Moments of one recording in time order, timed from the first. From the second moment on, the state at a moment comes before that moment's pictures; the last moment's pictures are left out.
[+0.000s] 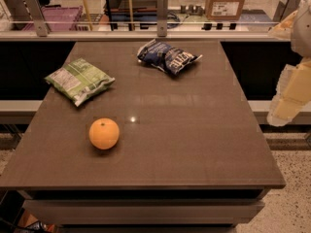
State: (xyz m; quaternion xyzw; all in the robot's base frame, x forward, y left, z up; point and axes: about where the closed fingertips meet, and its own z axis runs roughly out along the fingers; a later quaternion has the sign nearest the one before) arm 0.437 -0.209 1.002 -0.60 0.77 -0.06 0.20
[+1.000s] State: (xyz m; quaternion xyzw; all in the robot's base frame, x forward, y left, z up) arm 0.450 -0.189 1.002 -0.57 0.78 -0.04 0.25
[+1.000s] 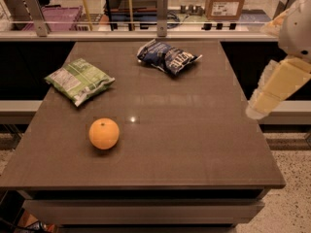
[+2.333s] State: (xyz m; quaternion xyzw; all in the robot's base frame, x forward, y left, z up) arm 0.488 -0.144 1.012 -0.50 0.80 0.03 0.33
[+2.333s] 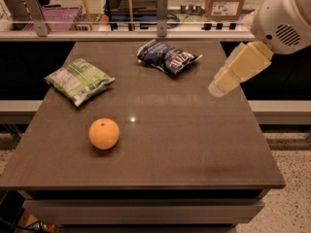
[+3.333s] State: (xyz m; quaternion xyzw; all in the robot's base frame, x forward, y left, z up) arm 0.538 -0.076 0.977 -0.45 0.80 0.09 0.37
